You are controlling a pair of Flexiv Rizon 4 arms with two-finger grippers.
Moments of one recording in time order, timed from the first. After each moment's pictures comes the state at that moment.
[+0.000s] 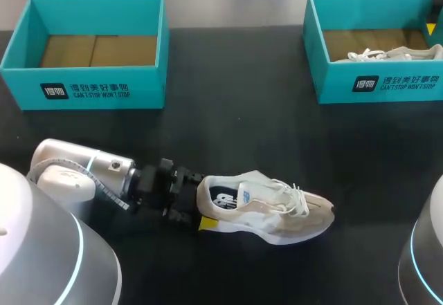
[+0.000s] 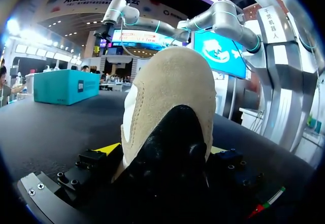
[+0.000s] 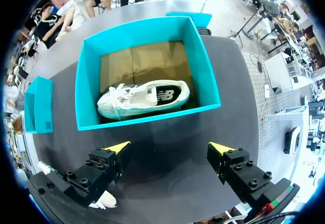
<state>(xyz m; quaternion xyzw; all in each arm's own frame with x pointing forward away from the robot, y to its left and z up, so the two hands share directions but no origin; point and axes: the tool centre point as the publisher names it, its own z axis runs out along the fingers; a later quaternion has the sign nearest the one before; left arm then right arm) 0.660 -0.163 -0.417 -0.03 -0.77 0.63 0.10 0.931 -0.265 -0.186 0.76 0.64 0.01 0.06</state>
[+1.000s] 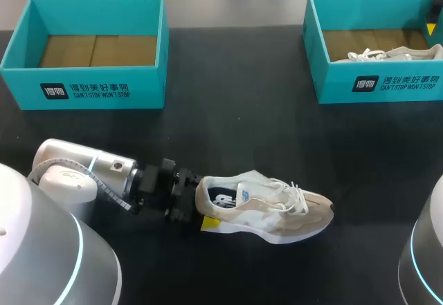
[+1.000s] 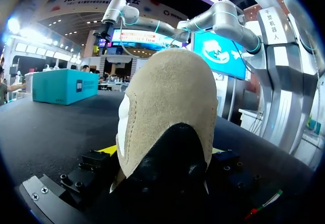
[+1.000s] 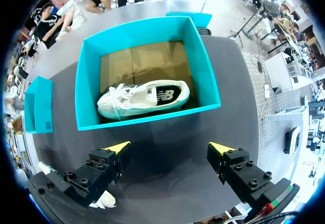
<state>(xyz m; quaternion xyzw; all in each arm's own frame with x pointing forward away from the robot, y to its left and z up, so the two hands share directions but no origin) 0.656 -0.168 -0.416 -0.03 -0.77 0.63 0.11 0.931 -0.265 -0.186 0.76 0.64 0.01 0.06</state>
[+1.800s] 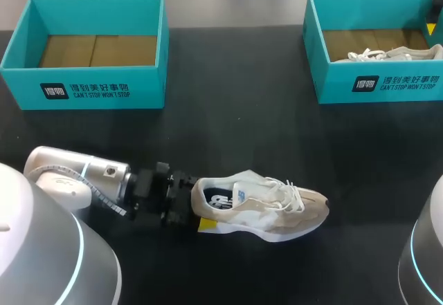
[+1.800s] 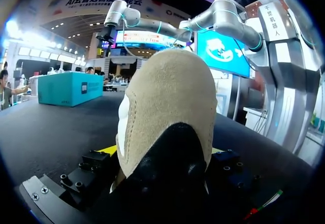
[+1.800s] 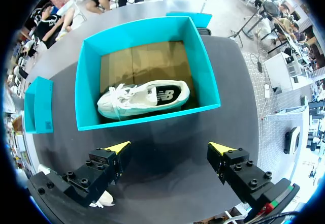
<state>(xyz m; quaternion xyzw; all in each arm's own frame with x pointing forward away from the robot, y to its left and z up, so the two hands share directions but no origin) 0.655 -0.159 -0.414 -0.02 -0.77 0.63 0.08 0.931 -0.265 -0.186 0.76 0.64 0.01 0.06</state>
